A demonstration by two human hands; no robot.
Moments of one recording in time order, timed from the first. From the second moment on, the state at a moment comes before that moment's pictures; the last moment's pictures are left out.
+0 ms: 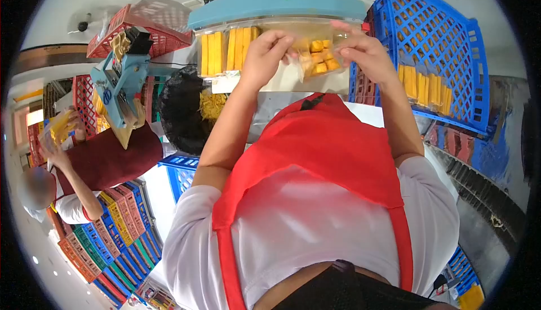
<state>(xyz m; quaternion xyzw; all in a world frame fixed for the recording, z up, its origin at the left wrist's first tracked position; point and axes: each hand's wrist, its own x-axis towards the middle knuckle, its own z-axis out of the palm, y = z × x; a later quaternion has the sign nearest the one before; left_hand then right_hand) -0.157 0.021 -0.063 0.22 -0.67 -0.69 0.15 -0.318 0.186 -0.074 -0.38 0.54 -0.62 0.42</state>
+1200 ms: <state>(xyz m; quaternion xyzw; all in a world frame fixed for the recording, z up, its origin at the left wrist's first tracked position) -0.148 0.037 -0.101 0.14 -0.58 -0.78 0.18 -0.316 0.161 -0.100 -0.36 0.55 -0.58 0.48</state>
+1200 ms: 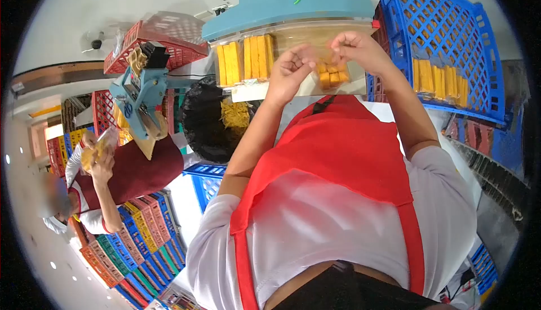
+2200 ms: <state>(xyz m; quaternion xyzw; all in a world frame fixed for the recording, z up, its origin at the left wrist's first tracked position) -0.184 0.024 -0.106 0.22 -0.60 -0.75 0.16 -0.302 0.143 -0.106 -0.29 0.60 -0.64 0.38</state>
